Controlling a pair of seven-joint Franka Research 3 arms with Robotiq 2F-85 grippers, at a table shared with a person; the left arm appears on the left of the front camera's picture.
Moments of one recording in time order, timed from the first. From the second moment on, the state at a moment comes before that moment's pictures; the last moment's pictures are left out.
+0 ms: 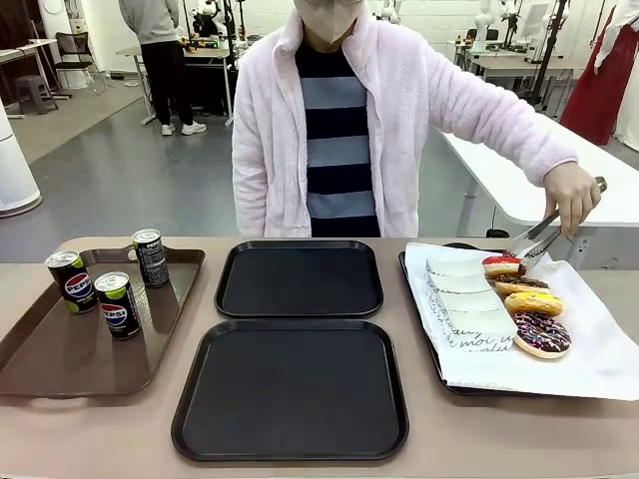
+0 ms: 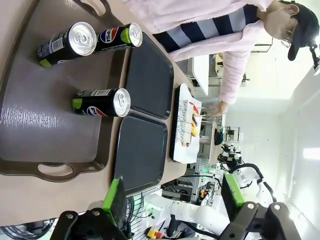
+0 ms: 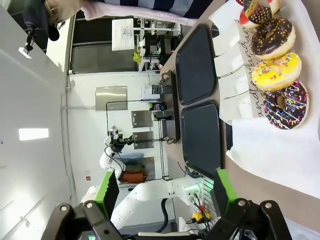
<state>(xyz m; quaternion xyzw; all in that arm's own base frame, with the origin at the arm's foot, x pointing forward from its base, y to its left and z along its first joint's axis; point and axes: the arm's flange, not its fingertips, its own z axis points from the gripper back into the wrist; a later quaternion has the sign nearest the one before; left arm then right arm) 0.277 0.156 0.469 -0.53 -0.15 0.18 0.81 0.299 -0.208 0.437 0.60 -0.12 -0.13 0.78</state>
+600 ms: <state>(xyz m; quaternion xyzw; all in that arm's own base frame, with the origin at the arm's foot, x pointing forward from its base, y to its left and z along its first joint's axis) 0.303 0.086 0.537 -0.39 -0.17 0.13 0.89 0.299 -0.208 0.437 0.60 -0.12 -0.13 0.78</state>
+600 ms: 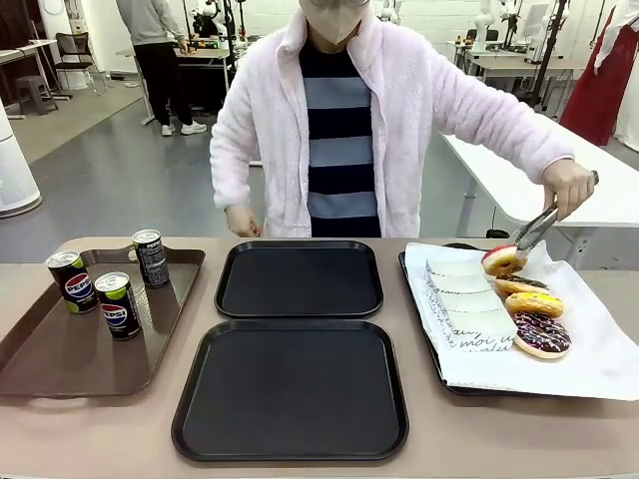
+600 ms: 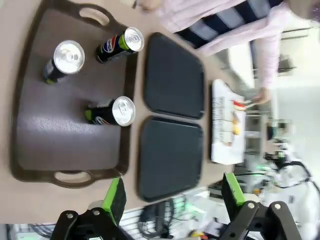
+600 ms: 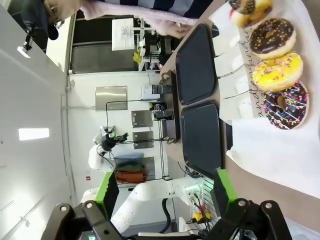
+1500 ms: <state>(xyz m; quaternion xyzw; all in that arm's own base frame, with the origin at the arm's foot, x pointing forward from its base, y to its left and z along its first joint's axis) 0.346 -0.076 0.497 -0.01 -0.11 0.04 0.99 0.299 -0.208 0.438 0.60 -0.12 -0.13 0.78</state>
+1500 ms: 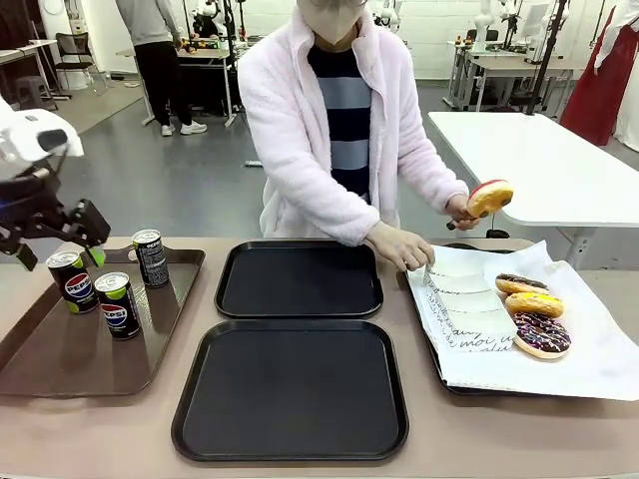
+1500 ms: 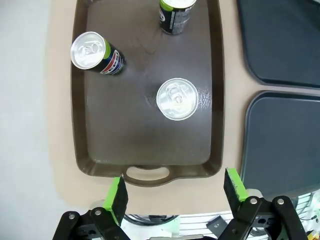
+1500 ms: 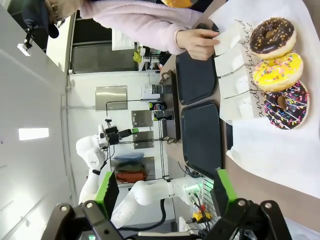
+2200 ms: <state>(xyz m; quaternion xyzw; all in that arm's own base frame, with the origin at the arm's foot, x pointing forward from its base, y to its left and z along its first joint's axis) 0.363 -0.078 0.471 0.00 -0.09 0.02 1.00 0.299 -0.208 0.437 0.60 -0.12 -0.13 0.78</state>
